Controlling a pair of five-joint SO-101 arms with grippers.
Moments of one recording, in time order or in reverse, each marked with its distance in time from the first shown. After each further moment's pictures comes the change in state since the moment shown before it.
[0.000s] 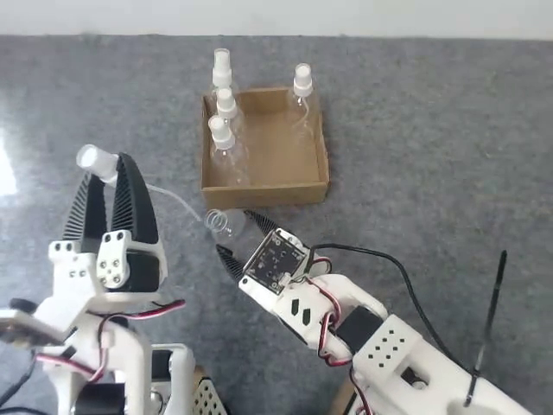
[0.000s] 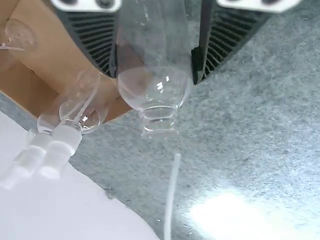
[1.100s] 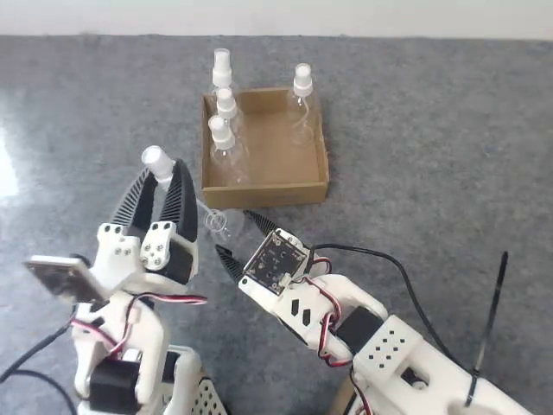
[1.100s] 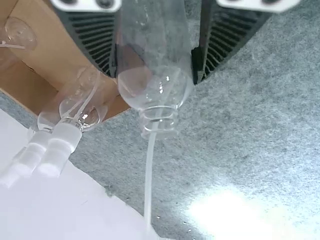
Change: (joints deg) left arm 9.7 0.0 8.9 0.2 -3.7; right arm -0.1 -0.4 0.0 0.0 0.0
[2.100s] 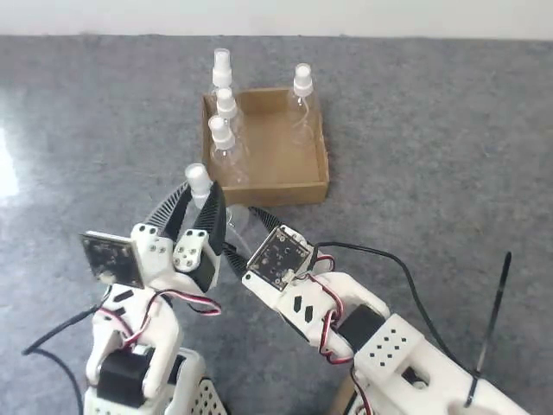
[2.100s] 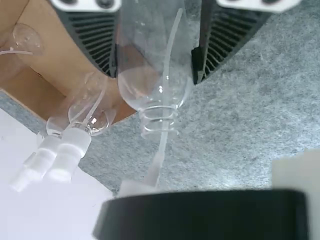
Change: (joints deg) left arm 7.2 0.0 4.1 6.2 -5.5; right arm 1.6 0.0 0.0 0.0 0.0
